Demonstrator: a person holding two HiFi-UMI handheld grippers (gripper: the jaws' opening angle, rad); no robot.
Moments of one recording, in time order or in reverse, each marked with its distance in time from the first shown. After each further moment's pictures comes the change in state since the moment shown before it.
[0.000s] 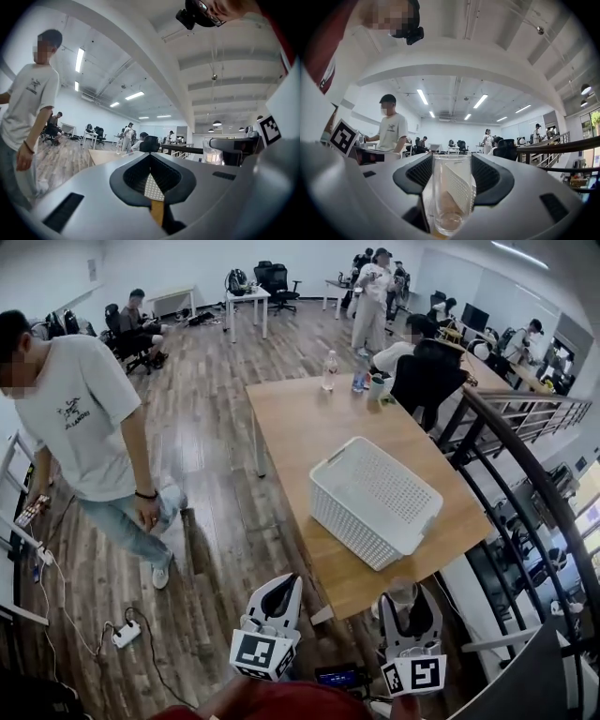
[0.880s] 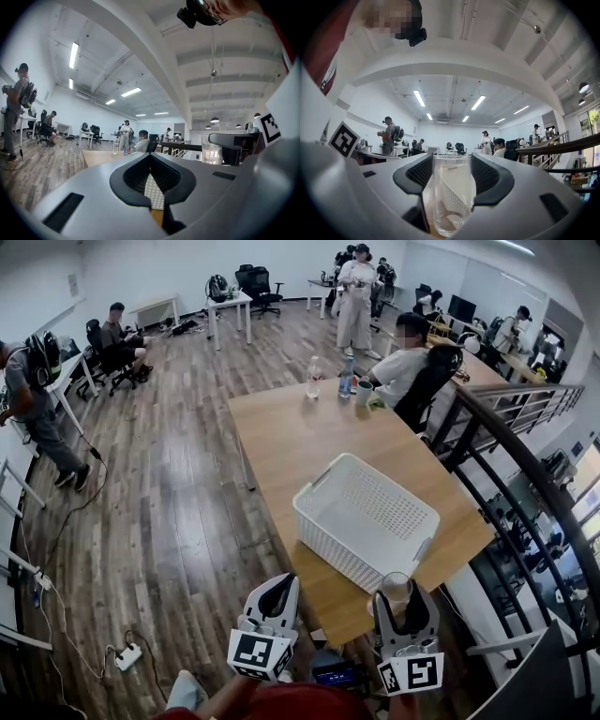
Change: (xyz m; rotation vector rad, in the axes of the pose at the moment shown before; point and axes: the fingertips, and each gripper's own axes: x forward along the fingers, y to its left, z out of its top) left arm 0.082 0.022 0.001 0.018 0.037 -0.039; right arm 0.069 -0.033 0.002 0.014 -0.030 -0.021
